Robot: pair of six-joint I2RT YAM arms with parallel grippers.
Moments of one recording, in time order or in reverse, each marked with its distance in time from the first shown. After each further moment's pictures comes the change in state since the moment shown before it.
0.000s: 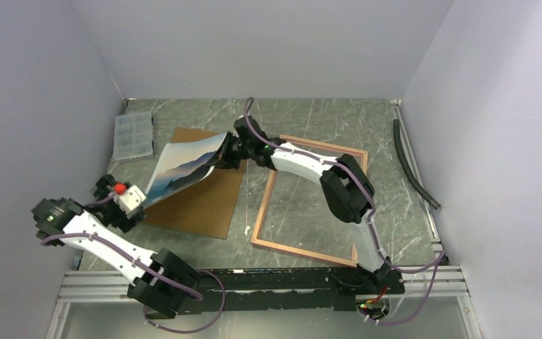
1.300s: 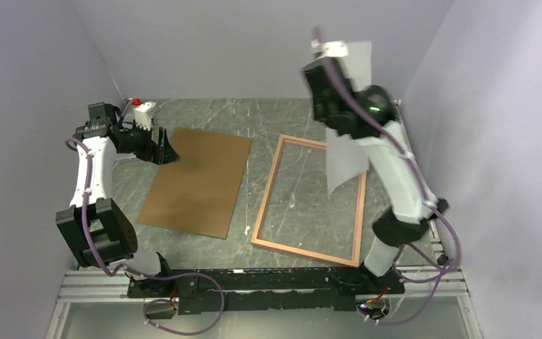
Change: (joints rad) left arm -0.789 0.601 0.472 0.525 -0.237 -1.560; right arm -0.106 -0.468 0.757 -1.321 1.047 -0.930
